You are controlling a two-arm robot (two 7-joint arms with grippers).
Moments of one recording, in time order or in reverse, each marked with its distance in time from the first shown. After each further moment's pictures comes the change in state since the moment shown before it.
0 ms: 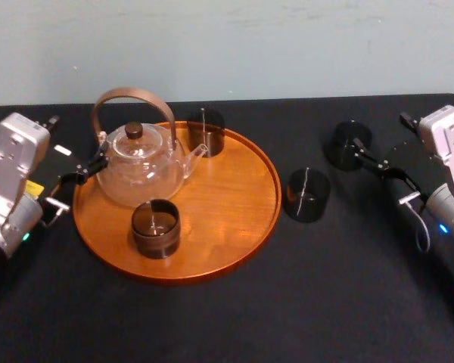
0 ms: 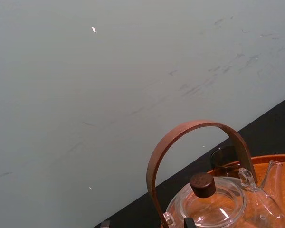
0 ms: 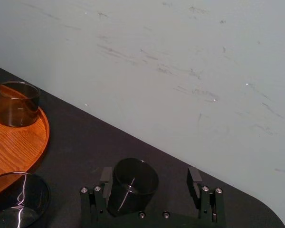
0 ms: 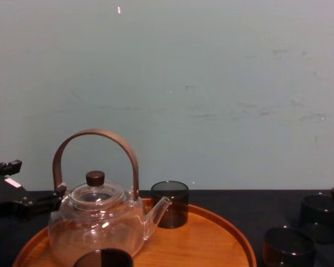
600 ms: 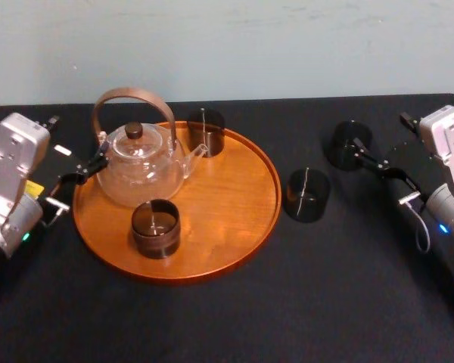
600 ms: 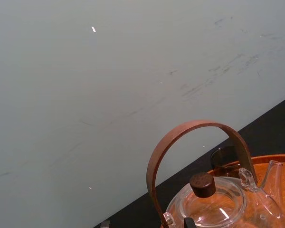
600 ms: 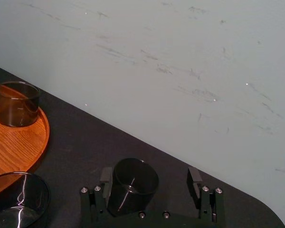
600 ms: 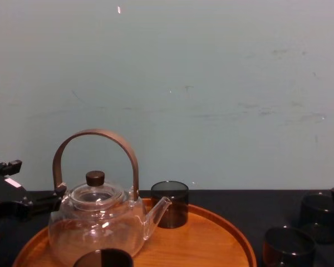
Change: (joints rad) left arm 0.000 0.000 0.000 0.000 0.000 0.000 0.000; right arm 0.000 0.000 0.000 0.000 0.000 0.000 0.000
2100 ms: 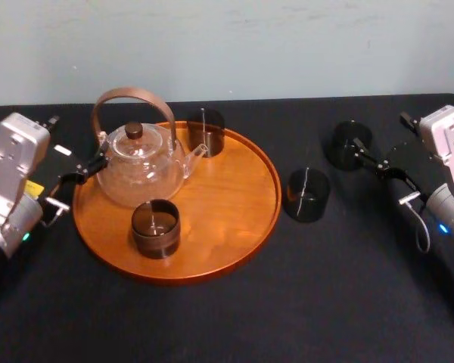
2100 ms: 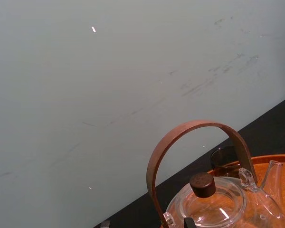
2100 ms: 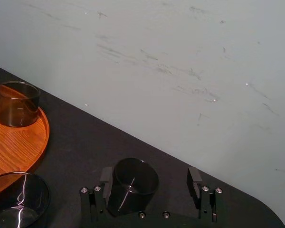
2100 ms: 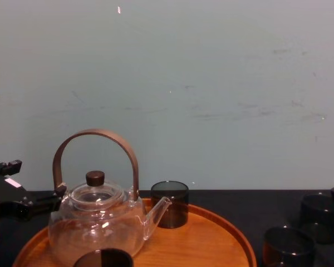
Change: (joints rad) left arm 0.000 0.000 0.000 0.000 0.000 0.000 0.000; right arm 0.000 0.000 0.000 0.000 0.000 0.000 0.000
